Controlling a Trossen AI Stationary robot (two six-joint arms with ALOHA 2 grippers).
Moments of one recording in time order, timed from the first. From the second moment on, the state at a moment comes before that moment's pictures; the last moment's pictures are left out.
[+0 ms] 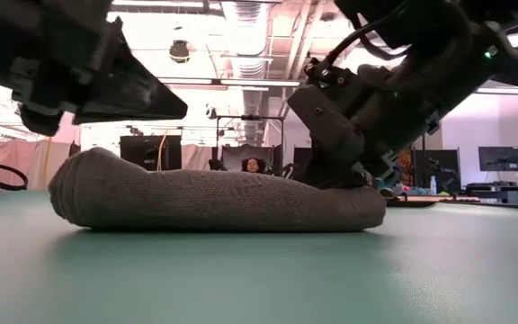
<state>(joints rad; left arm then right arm) -0.77 1.97 0.95 0.32 -1.39 -0.78 0.43 1.97 0.98 0.01 0.63 0.84</state>
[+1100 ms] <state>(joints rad) -0.70 2.08 1.06 -0.42 -1.23 -1.37 0.46 1.97 0.99 -0.17 0.76 1.02</state>
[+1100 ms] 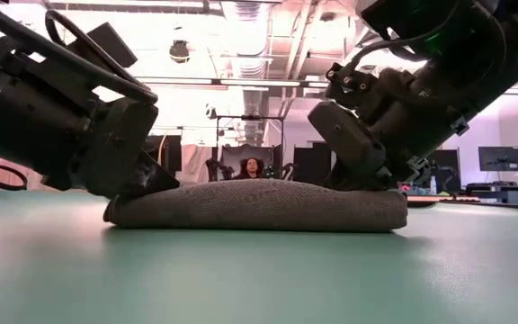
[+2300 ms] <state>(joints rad) -0.79 1.46 1.34 -0.46 -0.67 -0.35 0.80 1.19 0.98 -0.29 0.90 0.29</state>
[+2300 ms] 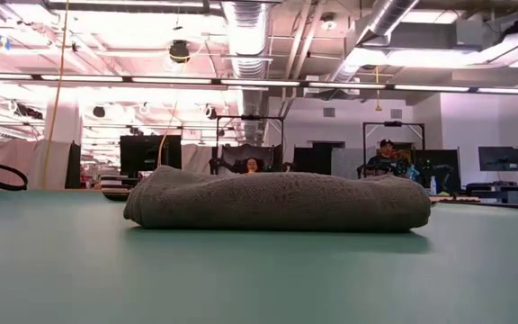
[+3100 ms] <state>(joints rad) -0.77 0.82 1.33 -0.58 -0.18 0.22 0.74 0.53 0.98 -0.55 0.63 0.02</state>
